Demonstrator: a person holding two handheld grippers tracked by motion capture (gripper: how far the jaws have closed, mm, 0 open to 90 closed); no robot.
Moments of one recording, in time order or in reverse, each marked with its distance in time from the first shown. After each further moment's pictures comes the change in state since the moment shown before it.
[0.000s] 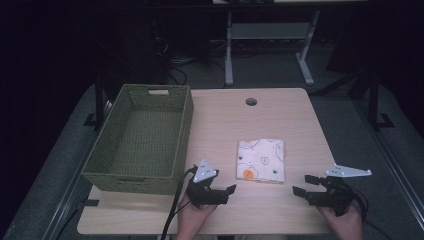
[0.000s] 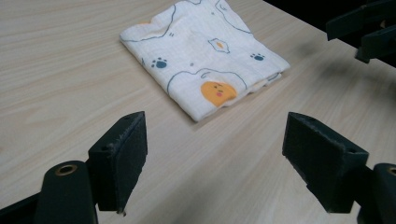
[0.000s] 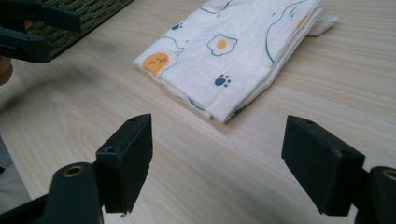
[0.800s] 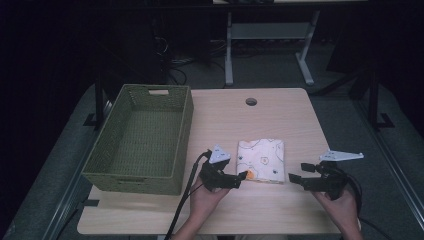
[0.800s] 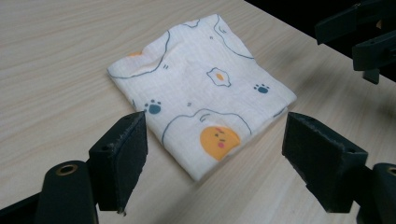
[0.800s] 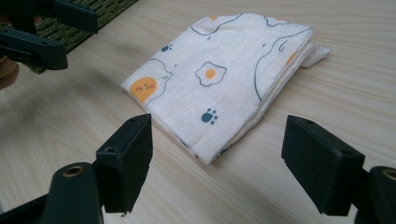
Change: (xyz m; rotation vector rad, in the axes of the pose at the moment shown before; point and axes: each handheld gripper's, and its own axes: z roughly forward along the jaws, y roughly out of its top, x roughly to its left) left arm 0.003 0.040 0.035 0.034 -0.023 0.009; right arm -0.008 0.036 0.014 0.040 -0.011 -0.004
